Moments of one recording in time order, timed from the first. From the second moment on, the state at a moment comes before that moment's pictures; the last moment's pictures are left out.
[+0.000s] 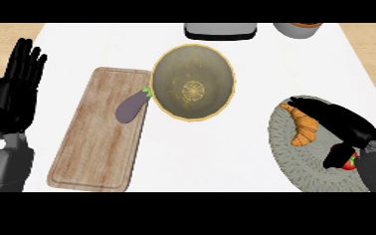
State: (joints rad) left arm -0.23 0.35 0.16 -1.50 0.19 0.08 -0.03; right arm -0.21 -0.53 0.07 -1.23 0.93 0.39 -0.40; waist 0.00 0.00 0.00
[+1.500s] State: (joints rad) left arm -0.24 0.31 0.21 -1.53 0.15 0.03 0.01; right arm -0.46 -0.47 -0.02 -0.75 1.09 0.07 -0.64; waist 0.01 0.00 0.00
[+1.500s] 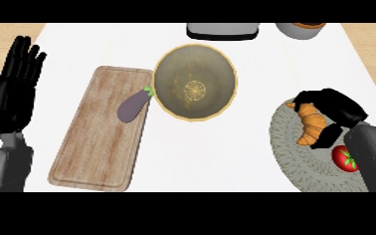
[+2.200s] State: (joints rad) left arm -0.34 0.27 0.13 -1.53 0.14 0.01 0.00; right arm -0.90 -0.68 -0.06 -0.52 1.10 0.12 -0.90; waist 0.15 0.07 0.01
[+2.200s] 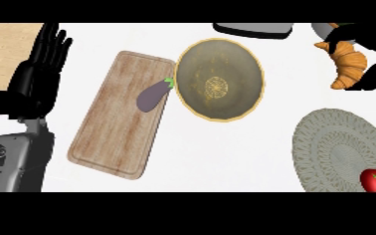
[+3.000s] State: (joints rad) left arm -0.34 0.27 0.13 -1.49 0.13 0.02 0.00; right arm -1.21 -0.69 -0.17 -0.35 0.87 0.26 -1.01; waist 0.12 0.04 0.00
